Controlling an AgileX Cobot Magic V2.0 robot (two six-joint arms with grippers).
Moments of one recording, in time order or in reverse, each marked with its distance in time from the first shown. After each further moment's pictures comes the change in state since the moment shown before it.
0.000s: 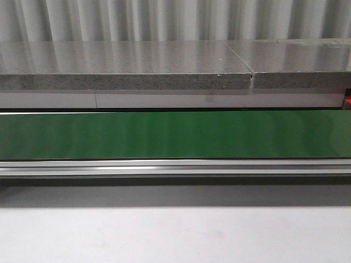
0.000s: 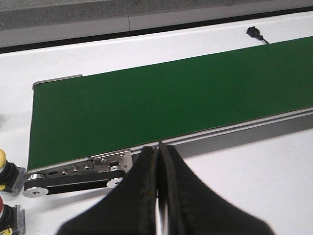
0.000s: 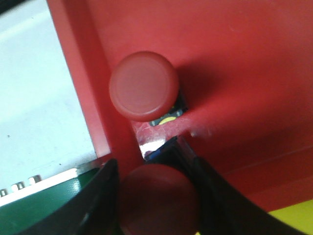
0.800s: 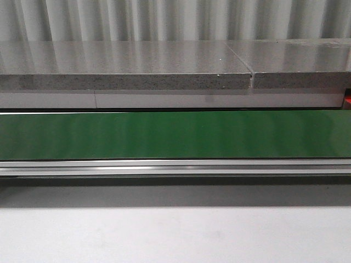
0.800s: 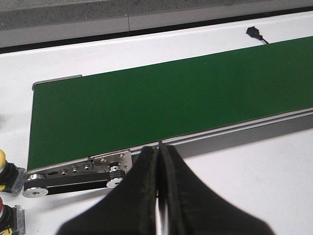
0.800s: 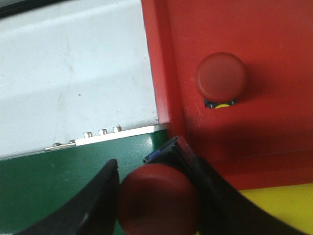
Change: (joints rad) left arm 0.000 0.000 0.000 0.000 0.000 0.000; right arm 0.038 -0.104 -0.115 0.008 0.247 -0.100
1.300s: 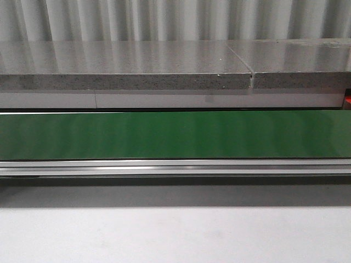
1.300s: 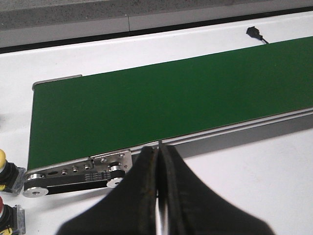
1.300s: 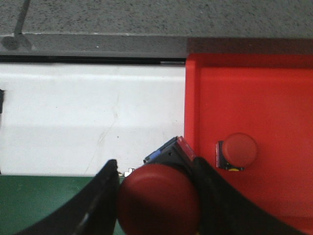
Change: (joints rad) left arm 0.000 0.000 0.000 0.000 0.000 0.000; right arm 0.095 -0.157 -0.021 0.000 -0.080 -0.111
